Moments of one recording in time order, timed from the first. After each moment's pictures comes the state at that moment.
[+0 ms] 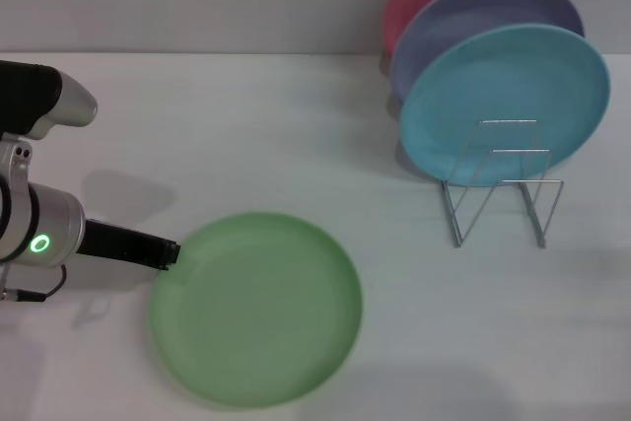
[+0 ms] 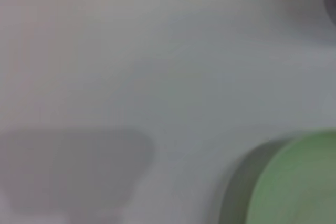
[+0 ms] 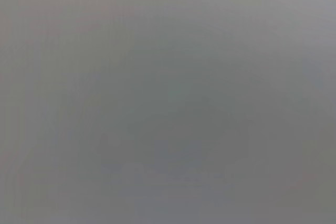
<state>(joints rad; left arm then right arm) -0.37 -2.06 -1.69 -1.30 2.48 -1.20 0.42 0.16 2.09 1.39 0.14 -2.63 -1.74 0.33</state>
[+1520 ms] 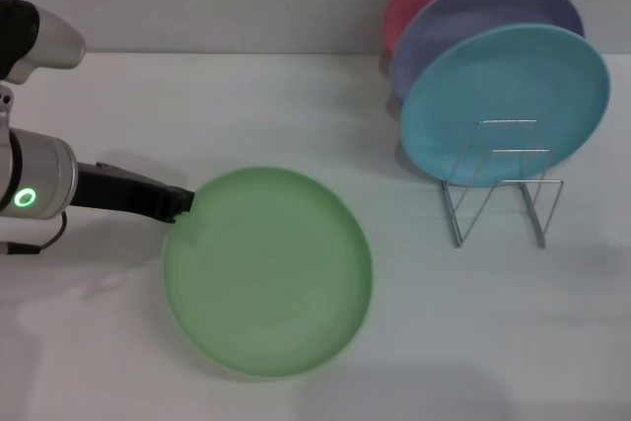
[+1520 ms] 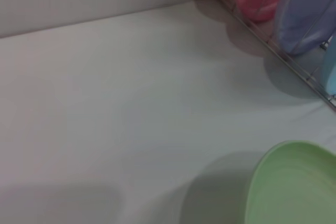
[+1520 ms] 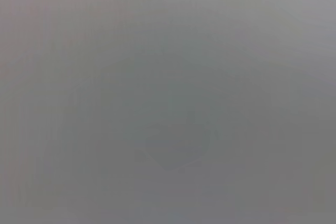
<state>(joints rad) -0.37 -2.06 -1.76 -1.44 2.39 -1.27 0.51 0.17 2.09 1.40 0.15 -2.63 -1.76 0.34</state>
